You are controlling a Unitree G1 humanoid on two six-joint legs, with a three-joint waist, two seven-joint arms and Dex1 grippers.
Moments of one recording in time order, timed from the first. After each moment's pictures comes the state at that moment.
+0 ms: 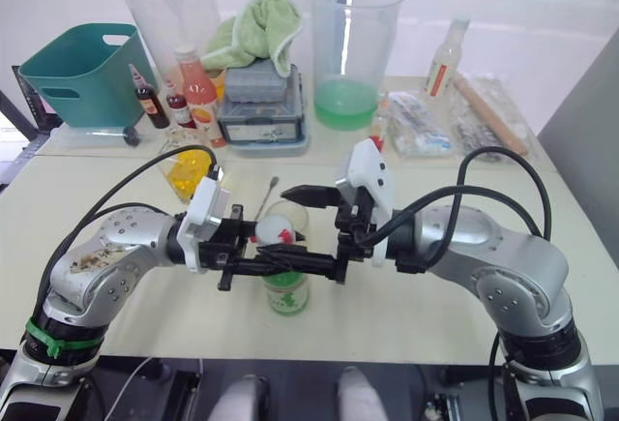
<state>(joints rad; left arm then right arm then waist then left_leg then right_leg) -0.46 0.64 -0.11 -0.39 -0.67 0.54 -1.14 -0.57 -0.66 0.04 -0.65 1.05 0.90 0.56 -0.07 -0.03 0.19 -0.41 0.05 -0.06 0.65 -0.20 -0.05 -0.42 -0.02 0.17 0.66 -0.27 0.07</state>
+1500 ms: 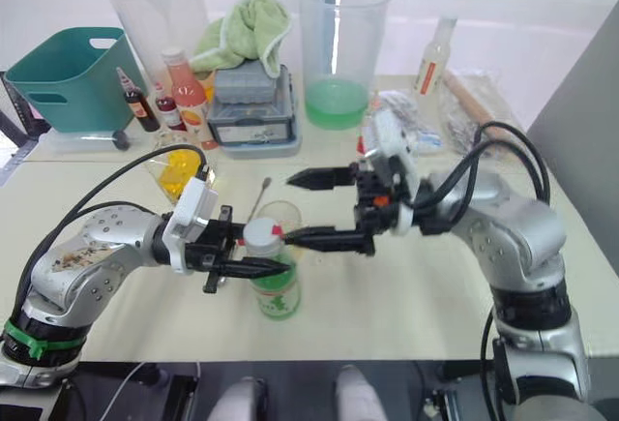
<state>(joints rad) -0.46 0.70 -0.10 -0.38 -0.71 0.55 -1.15 -0.64 -0.62 -0.01 -0.49 0.92 0.88 0.95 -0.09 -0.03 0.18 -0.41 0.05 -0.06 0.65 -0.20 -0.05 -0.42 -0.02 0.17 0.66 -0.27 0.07</state>
